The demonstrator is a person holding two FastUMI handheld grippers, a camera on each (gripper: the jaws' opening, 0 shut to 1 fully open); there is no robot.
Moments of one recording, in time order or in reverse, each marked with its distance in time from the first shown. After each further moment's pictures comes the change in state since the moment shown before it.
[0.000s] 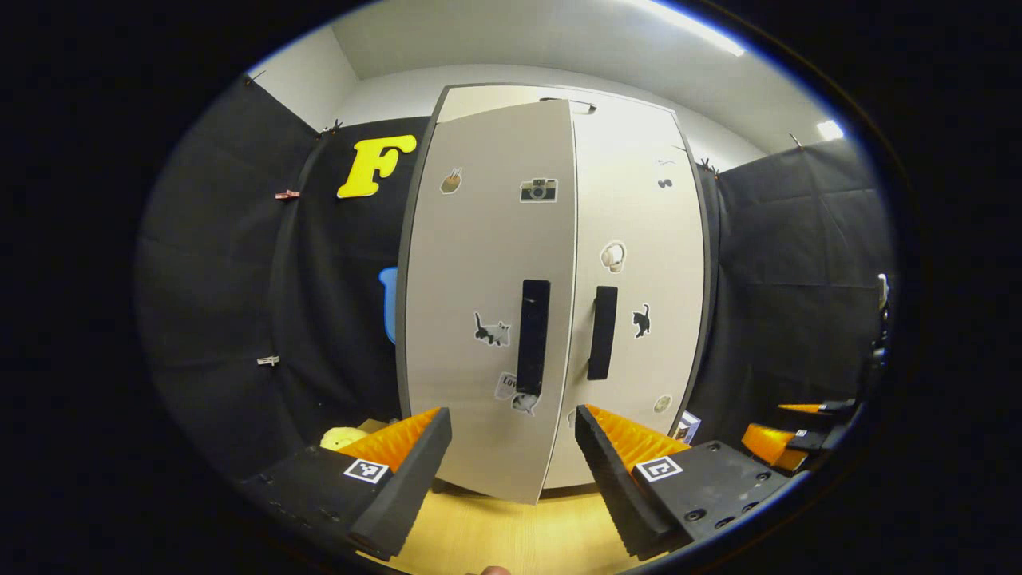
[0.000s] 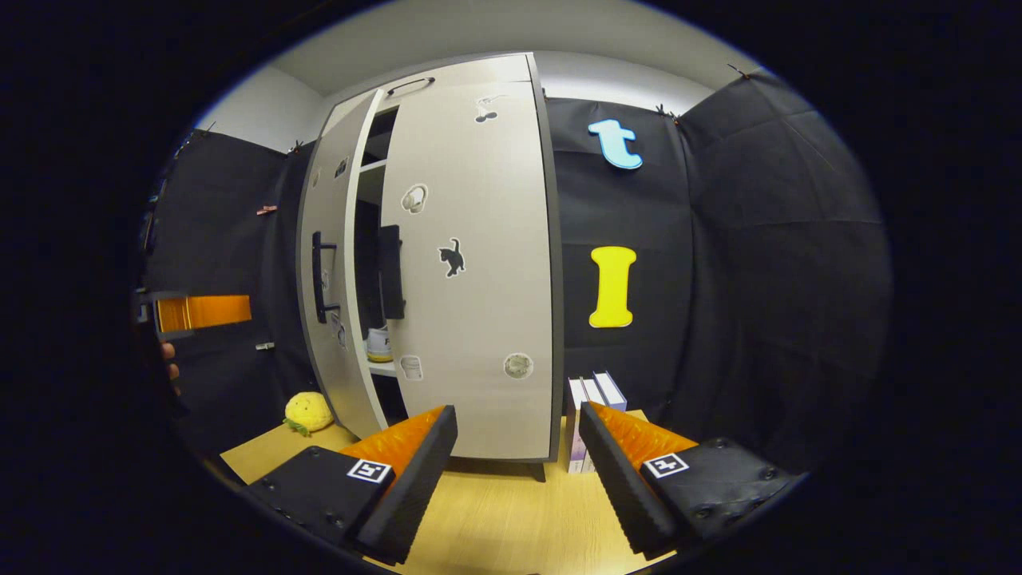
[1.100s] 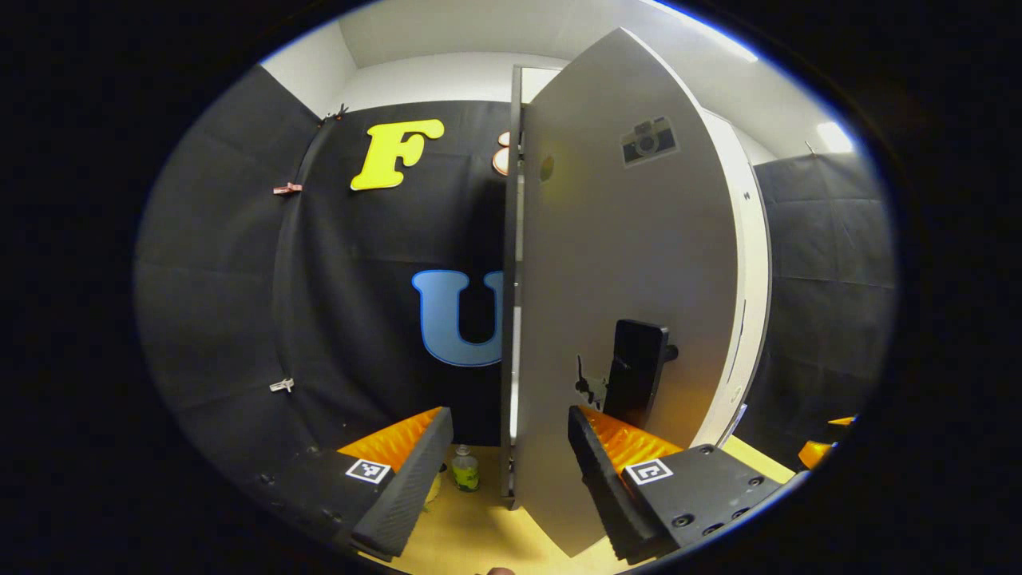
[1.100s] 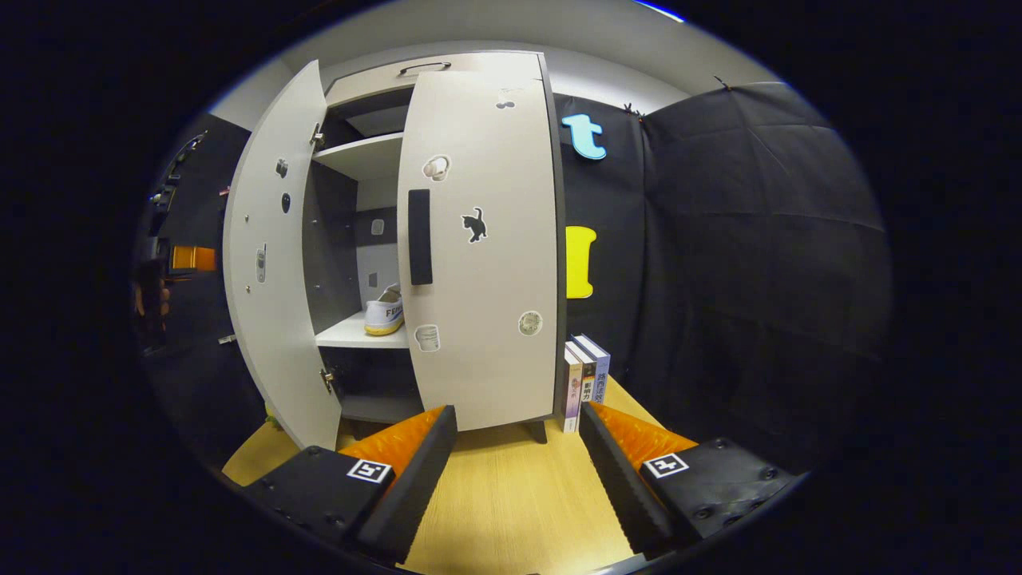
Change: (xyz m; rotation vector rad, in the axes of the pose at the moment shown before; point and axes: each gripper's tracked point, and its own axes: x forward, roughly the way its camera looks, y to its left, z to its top) left arm 0.069 0.174 0.040 0.042 0.039 -0.056; right arm -0.046 0.077 -0.045 -0.001 0.089 -0.229
